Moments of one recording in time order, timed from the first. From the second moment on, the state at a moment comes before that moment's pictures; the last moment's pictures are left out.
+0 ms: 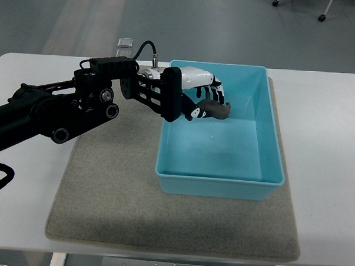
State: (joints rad) left arm -1.06 0.27 -0.39 -1.06 1.55 -0.18 -0.18; right arm 0.03 0.00 -0.01 0.10 -0.05 0.19 0.08
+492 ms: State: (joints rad) left arm -1.03 0.24 -0.36 -1.06 1.59 -0.18 -0.18; right arm 0.03 0.00 -0.01 0.10 -0.05 0.19 0.08
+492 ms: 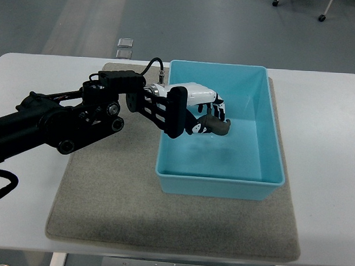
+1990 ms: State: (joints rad) left arm -0.97 0.29 -0.70 -0.97 1.01 0.05 -0.19; right arm 0.03 0.00 -0.01 0.10 -0.05 0.19 0.08
